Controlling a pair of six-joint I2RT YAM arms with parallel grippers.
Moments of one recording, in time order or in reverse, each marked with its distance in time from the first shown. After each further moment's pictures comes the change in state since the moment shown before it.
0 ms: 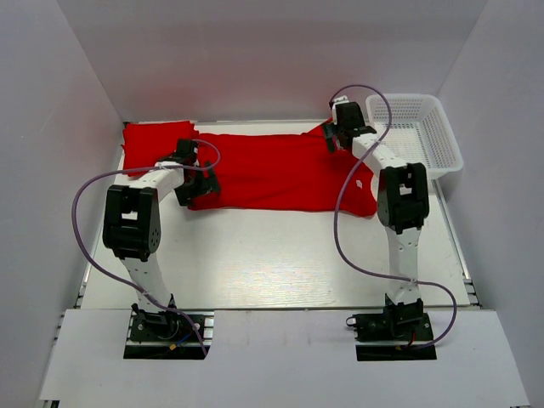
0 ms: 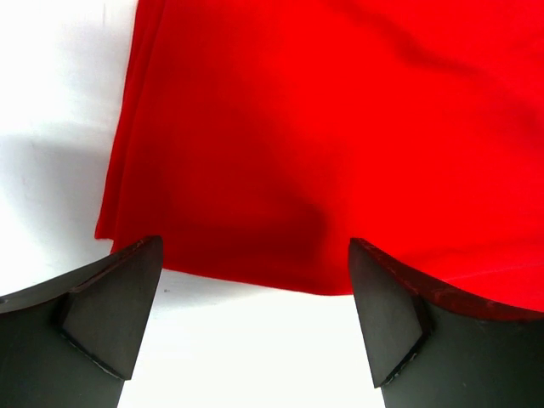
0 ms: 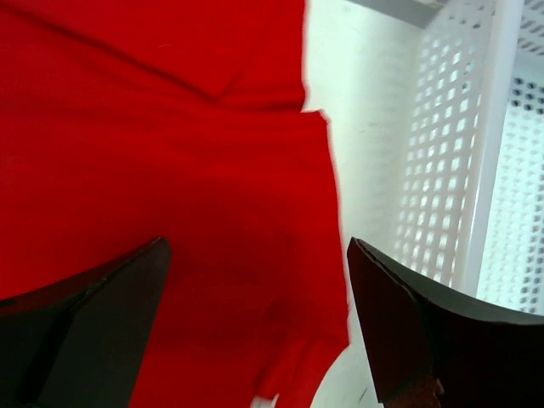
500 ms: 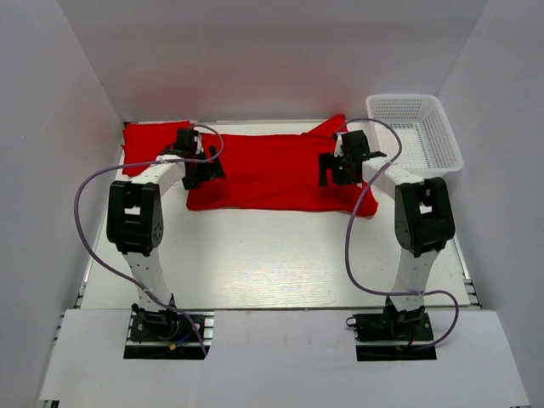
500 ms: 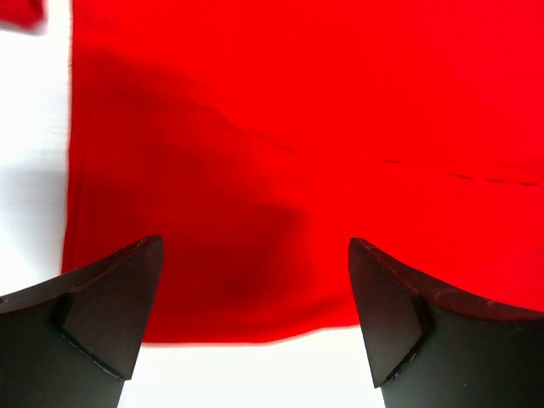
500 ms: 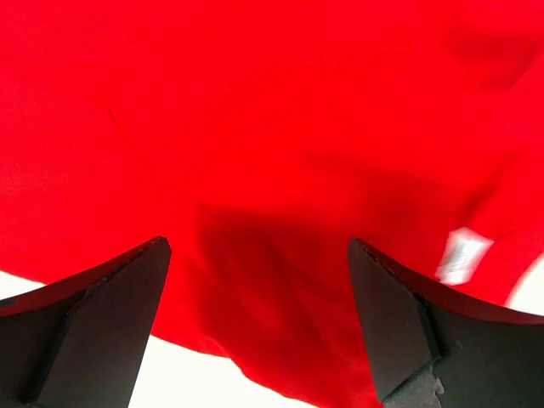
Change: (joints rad) left arm -0.001 0.044 0.127 0.095 0.082 0.053; right arm 0.014 -0.348 -0.498 -0.029 -0.414 0.284
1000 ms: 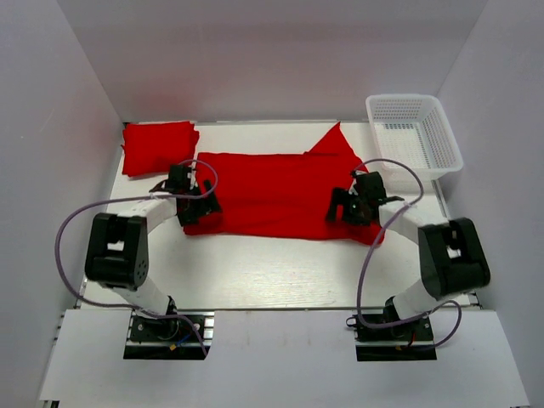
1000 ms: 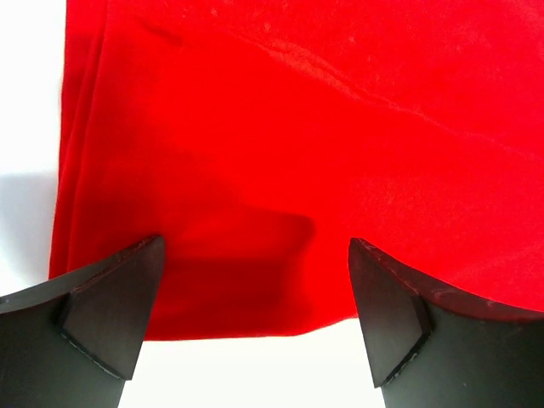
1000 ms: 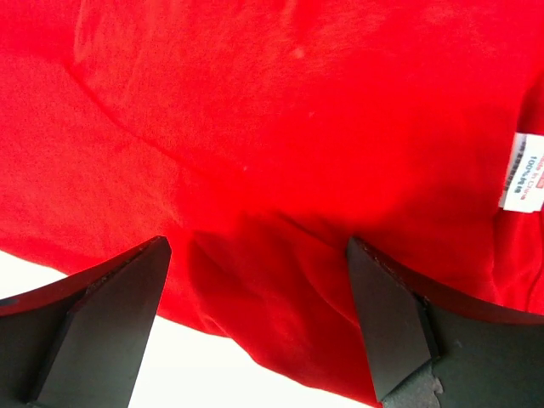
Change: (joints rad) left arm 0.000 -0.249 -0.454 0.148 0.051 -0.045; right arm -0.003 -0.322 -0.549 0.160 -0.053 0.222
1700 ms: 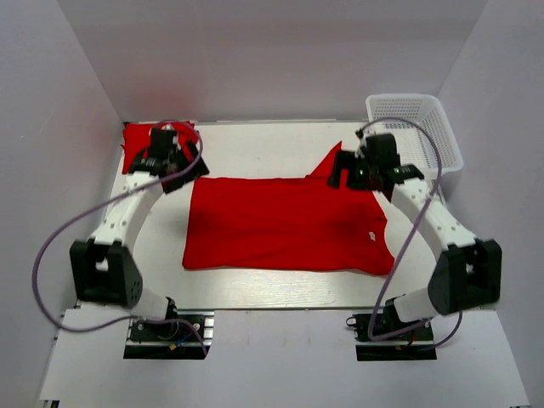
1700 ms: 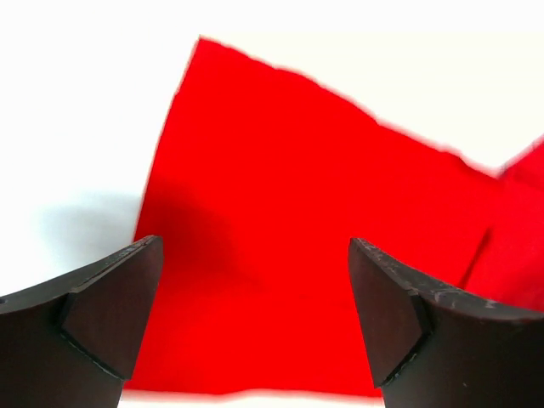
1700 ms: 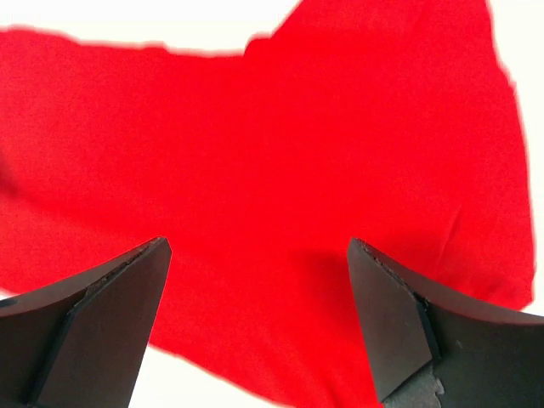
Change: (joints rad) left arm 0.003 -0.262 0.252 -0.336 -0.161 -0.071; right arm 0.008 -0.222 0.267 -0.310 -0.021 -0.021
